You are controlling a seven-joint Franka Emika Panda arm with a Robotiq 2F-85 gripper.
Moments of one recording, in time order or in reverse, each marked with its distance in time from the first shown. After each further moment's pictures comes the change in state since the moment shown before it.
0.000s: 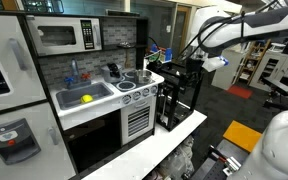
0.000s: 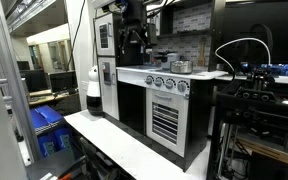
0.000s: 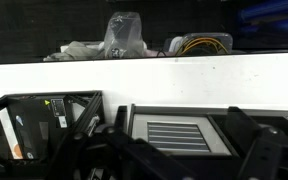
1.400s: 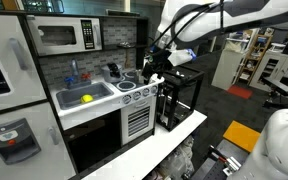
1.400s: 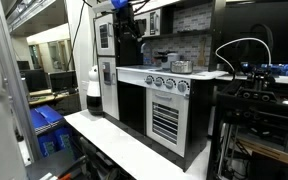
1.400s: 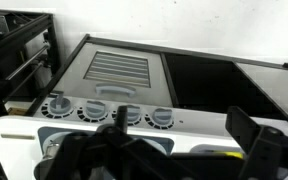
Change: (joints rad) arm 0.121 0.205 0.163 0.218 0.064 0.240 0.127
